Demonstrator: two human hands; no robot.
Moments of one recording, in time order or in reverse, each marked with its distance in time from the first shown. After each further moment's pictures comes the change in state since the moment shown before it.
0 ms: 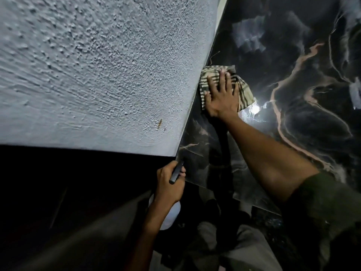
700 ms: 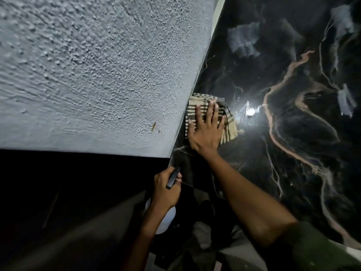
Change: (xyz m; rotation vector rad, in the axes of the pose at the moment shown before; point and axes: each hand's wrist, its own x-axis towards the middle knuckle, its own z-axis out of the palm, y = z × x) left_hand -0.009 -0.006 0.008 0.039 -0.019 0.007; right_hand -0.094 -0.041 0.046 0.098 0.097 0.101
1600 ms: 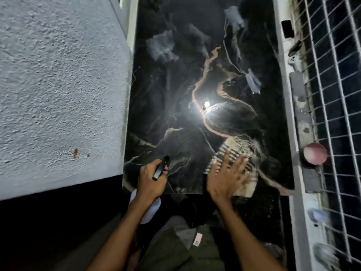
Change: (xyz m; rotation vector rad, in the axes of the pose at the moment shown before) left_hand 0.018 0.075 0.059 0.145 -0.240 0.256; right_hand -0.167 0.179 -0.034 0.011 0.154 0.736
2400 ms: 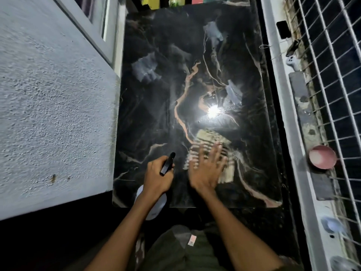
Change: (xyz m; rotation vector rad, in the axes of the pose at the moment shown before) left_hand 0.025 0.113 0.039 0.111 -0.038 0.073; right_hand 0.065 -0.017 -0.009 0.022 -0.119 -0.257
